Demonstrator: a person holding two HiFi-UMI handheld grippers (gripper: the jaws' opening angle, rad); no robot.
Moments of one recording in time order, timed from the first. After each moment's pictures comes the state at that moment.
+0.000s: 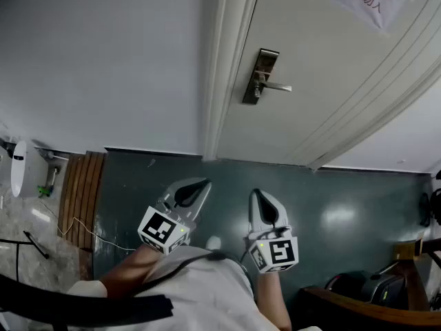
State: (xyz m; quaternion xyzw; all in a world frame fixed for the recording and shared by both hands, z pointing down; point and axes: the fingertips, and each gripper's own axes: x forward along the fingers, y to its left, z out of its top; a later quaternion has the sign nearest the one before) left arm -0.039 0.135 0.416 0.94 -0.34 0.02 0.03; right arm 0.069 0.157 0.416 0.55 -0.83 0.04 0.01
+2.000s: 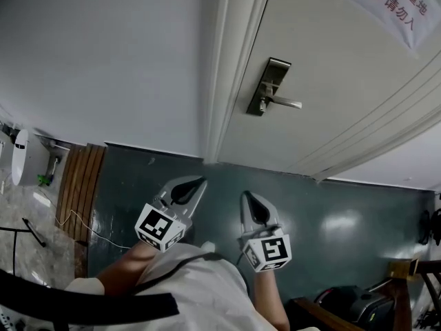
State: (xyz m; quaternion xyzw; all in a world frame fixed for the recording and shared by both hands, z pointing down) left arm -0.023 0.035 0.447 0.92 -0.38 0.05 0.05; right arm 0.076 0.055 0.460 0.49 -0.87 0.08 0.03
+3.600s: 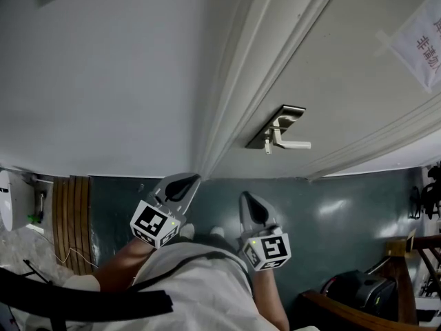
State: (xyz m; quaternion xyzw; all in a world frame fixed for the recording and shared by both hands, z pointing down) left arm -0.089 -0.176 0.452 0.95 -0.30 0.05 0.07; right arm 0.021 -0.130 0.462 0.56 -0.82 0.11 0.06
